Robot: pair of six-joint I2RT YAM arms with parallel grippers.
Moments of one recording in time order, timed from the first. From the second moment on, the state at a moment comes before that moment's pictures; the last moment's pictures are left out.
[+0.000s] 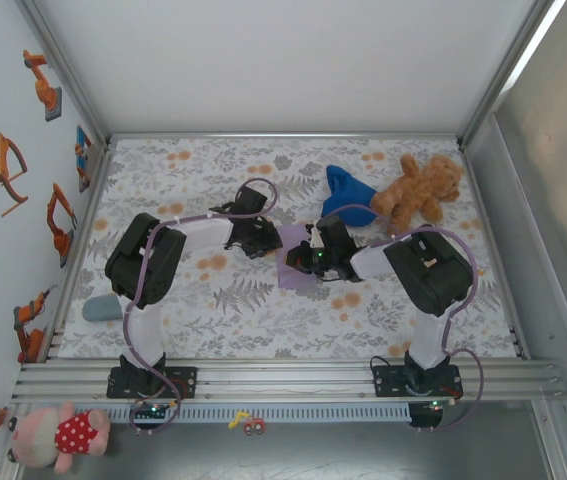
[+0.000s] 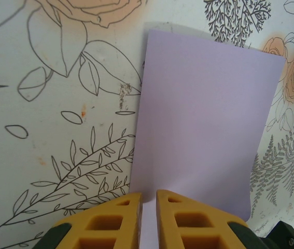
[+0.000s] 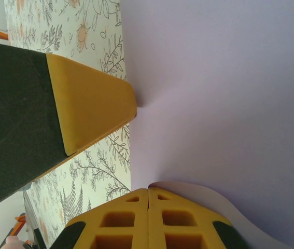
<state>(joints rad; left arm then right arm) -0.63 1.97 1.19 -0.31 0.32 -0.88 0.60 1.88 0.77 0.38 -0.55 0.90</state>
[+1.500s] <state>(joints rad) -0.57 1.74 1.03 -0.30 0.27 -0.88 0.60 1.87 0.84 0.20 -0.51 0.81</state>
